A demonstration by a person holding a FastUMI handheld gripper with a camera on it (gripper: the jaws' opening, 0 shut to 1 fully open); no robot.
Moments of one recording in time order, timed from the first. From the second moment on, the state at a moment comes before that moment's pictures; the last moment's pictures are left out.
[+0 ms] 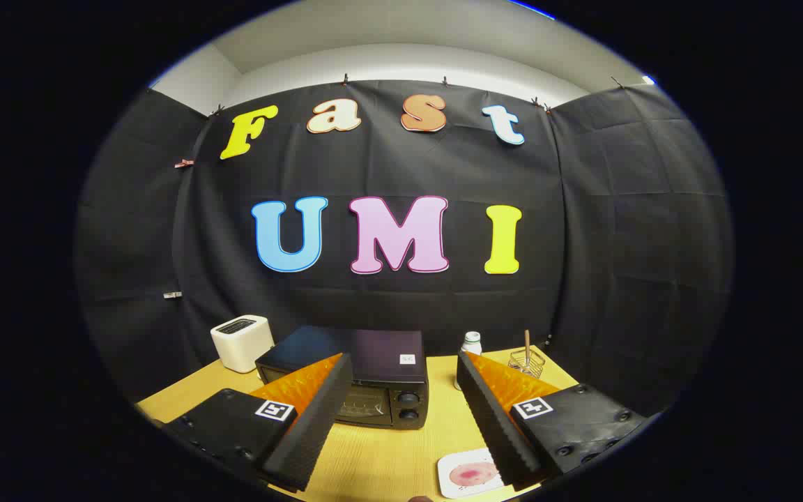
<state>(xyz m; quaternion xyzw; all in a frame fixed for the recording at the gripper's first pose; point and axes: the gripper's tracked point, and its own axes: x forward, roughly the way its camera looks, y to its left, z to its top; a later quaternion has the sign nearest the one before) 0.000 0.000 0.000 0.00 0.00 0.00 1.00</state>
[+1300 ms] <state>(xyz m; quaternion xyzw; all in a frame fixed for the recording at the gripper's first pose) 0.037 0.034 -0.017 0.01 0.03 0.01 1.00</state>
